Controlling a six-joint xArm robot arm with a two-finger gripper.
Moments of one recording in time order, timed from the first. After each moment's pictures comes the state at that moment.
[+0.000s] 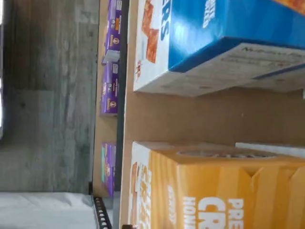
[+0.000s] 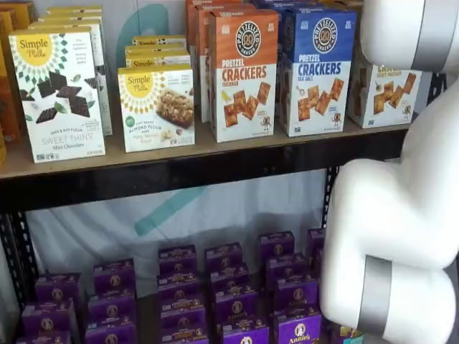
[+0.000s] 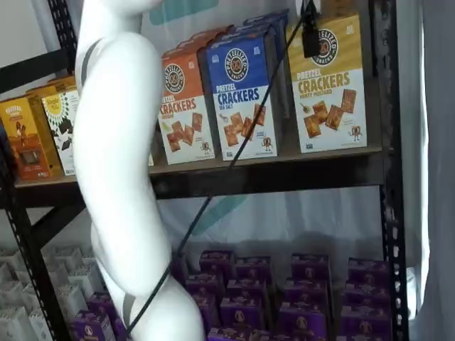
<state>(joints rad) -0.65 -0.11 -1.80 0.18 1.71 -2.18</state>
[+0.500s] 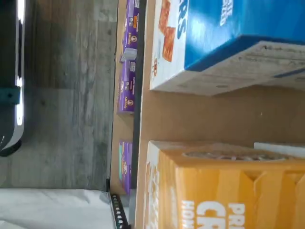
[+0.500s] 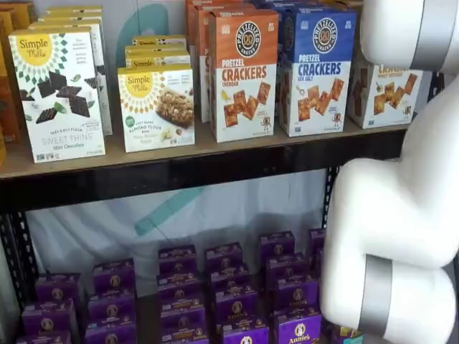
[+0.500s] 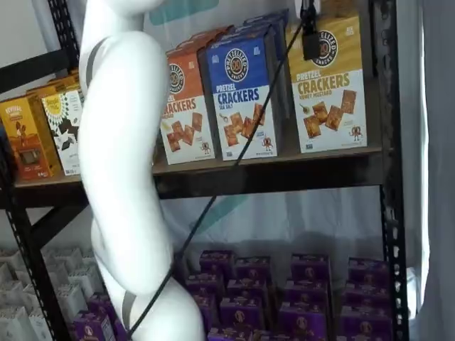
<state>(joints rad) -0.63 -0.09 -1.83 0.14 1.76 -2.16</state>
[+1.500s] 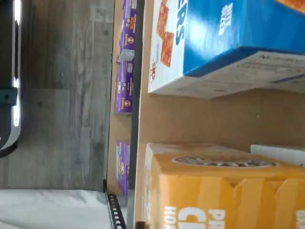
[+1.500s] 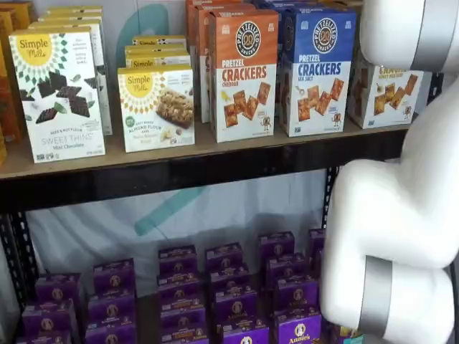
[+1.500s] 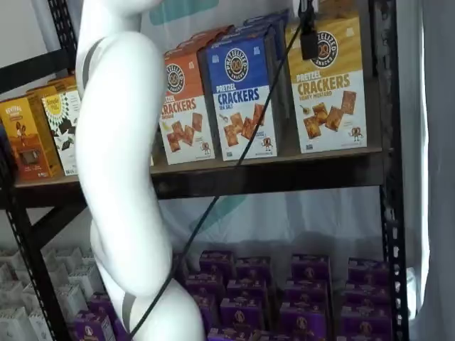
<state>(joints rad) -0.63 -0.10 -1.82 0.15 1.75 -2.16</state>
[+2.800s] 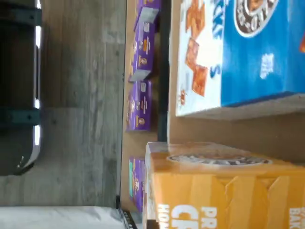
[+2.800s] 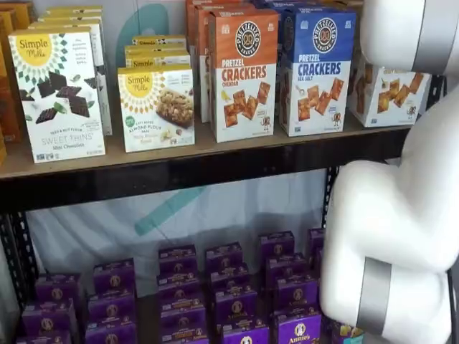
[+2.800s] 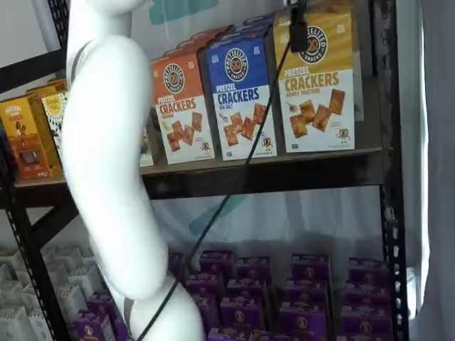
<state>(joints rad) -0.70 -0.17 -1.83 0.20 1.87 -2.19</state>
